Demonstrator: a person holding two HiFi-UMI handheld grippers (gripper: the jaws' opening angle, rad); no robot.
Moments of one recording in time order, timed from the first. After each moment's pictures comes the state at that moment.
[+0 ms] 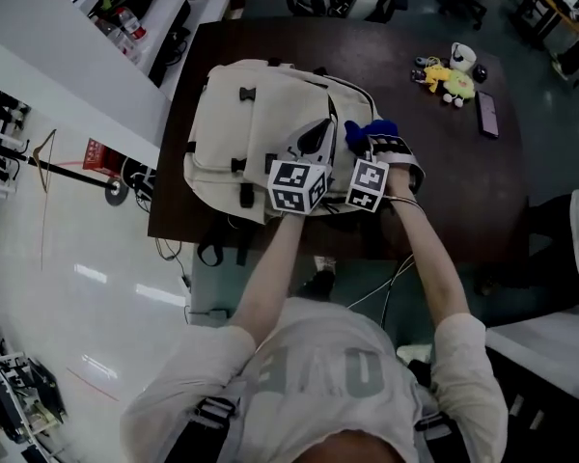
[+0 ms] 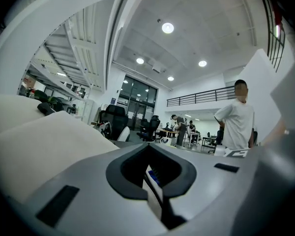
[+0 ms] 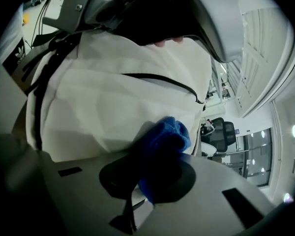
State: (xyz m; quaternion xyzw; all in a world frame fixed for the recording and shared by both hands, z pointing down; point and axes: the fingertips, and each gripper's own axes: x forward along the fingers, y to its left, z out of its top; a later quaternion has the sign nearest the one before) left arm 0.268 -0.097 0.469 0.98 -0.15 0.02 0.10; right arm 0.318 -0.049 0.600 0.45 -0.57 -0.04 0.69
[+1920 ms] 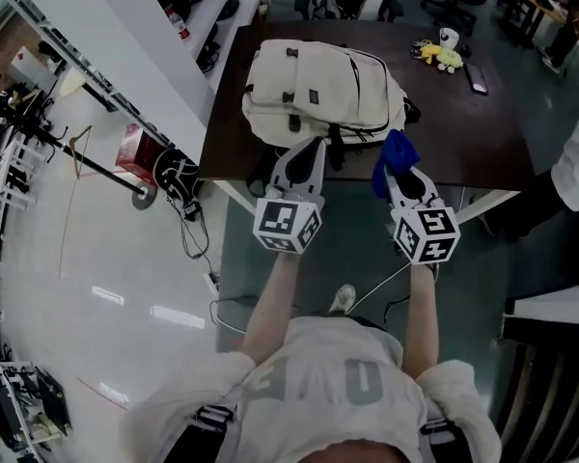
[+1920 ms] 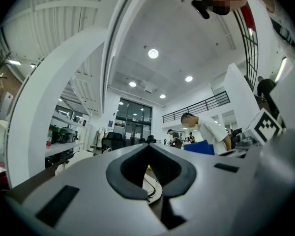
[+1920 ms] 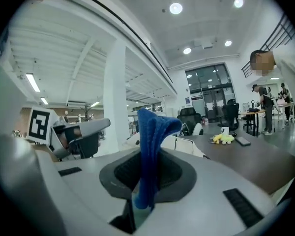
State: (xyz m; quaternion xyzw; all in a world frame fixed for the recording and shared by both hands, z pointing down) left arm -0.007 0.082 0.344 0.98 -0.15 -0.09 0.02; right arm 0.082 0.183 0.396 0.78 -0.62 0.10 0.02
